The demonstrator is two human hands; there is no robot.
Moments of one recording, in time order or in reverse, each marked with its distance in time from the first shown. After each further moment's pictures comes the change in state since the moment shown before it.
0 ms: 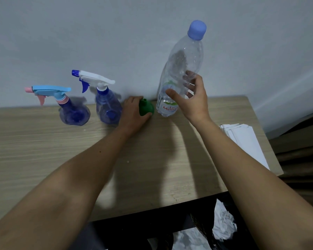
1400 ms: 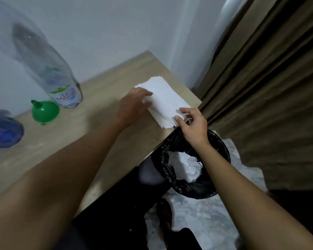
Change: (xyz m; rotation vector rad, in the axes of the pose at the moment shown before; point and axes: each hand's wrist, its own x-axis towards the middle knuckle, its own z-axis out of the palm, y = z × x) left_hand -0.076 0.205 0.157 -0.003 -0.379 0.714; right_hand -0.227 0.120 -0.249 -0.383 0.484 0.264
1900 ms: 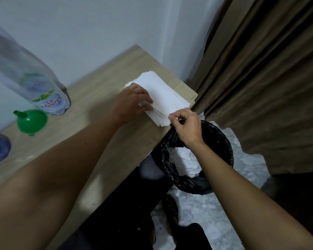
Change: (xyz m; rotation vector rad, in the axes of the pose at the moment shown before) left_hand 0.031 -0.017 0.020 0.108 -0.113 0.340; right_hand -0.004 0.022 0.018 -0.095 0.034 0.002
